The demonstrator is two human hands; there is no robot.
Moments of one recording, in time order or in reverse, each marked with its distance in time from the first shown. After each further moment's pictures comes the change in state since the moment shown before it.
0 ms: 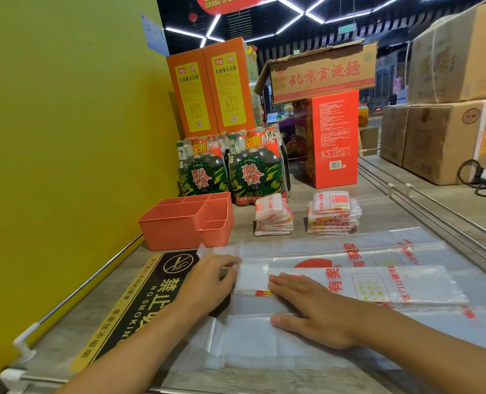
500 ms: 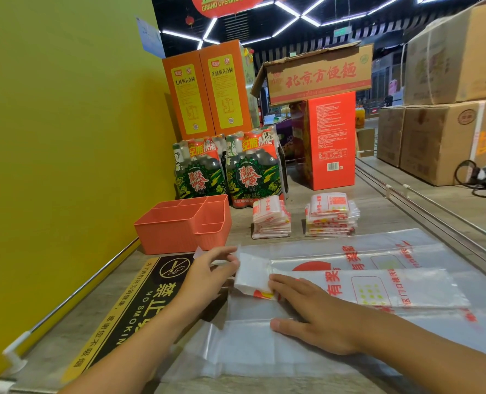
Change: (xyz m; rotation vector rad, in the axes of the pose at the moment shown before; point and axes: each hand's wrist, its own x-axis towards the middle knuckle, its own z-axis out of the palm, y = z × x) left_hand 0.001 0.028 -0.010 -0.680 -0.006 -0.341; right_hand 0.000 0.005 0.003 0.087 0.046 0.017
